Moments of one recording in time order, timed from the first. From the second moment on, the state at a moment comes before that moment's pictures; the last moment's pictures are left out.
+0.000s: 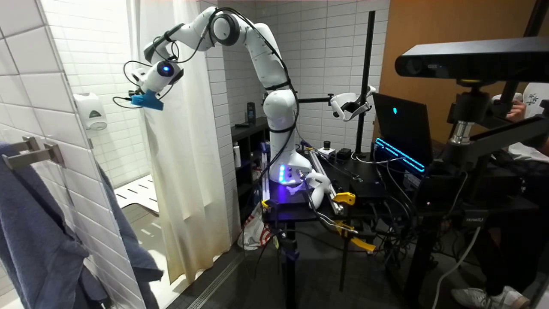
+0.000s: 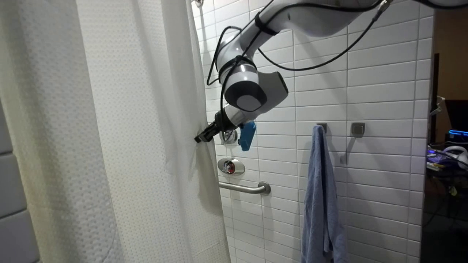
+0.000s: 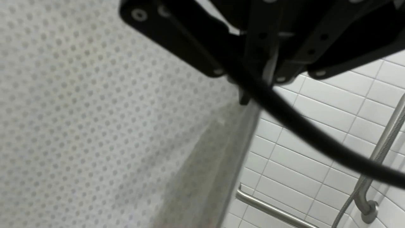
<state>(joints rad) 0.28 0.33 0.14 -1.78 1.87 2.99 -2.43</state>
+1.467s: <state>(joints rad) 0.26 0.40 -0.02 -1.67 1.82 3.08 -2.60</state>
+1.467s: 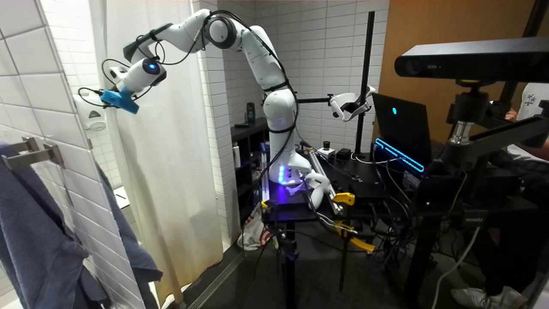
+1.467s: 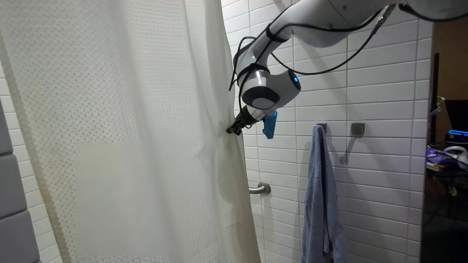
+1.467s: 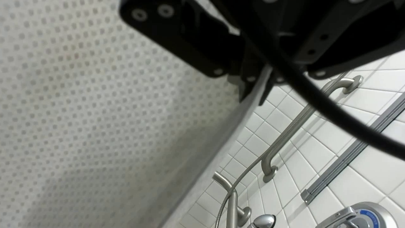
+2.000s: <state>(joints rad) 0.37 0.60 -0.16 -1.41 1.82 3.16 -2.60</state>
